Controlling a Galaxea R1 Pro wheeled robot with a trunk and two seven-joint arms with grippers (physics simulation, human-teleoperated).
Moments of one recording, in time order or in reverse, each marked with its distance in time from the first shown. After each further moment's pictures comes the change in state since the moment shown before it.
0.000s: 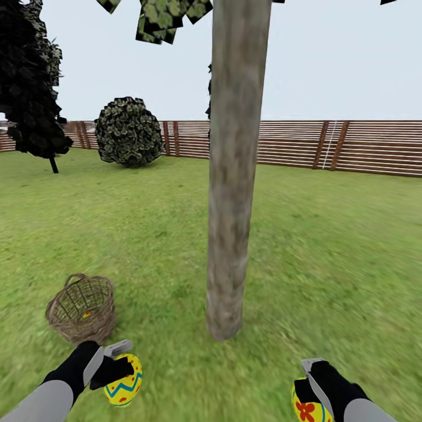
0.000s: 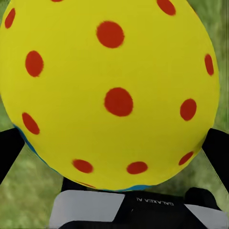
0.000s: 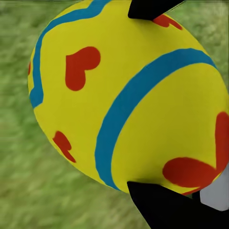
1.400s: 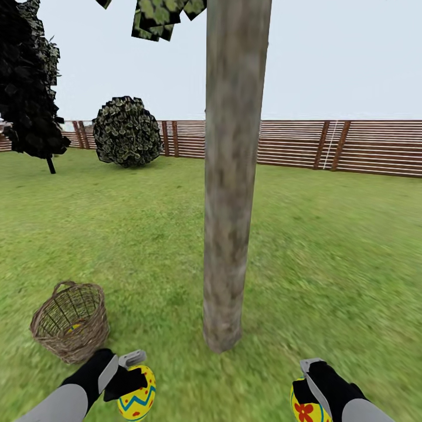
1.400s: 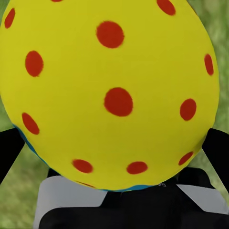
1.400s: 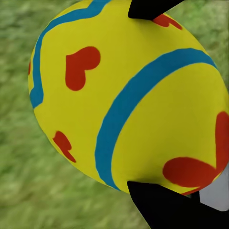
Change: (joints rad) left arm 0.000 -0.069 -0.013 0.081 -0.012 -0.025 0.011; right arm 0.000 0.009 0.005 0.003 0.008 0.004 0.001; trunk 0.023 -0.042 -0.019
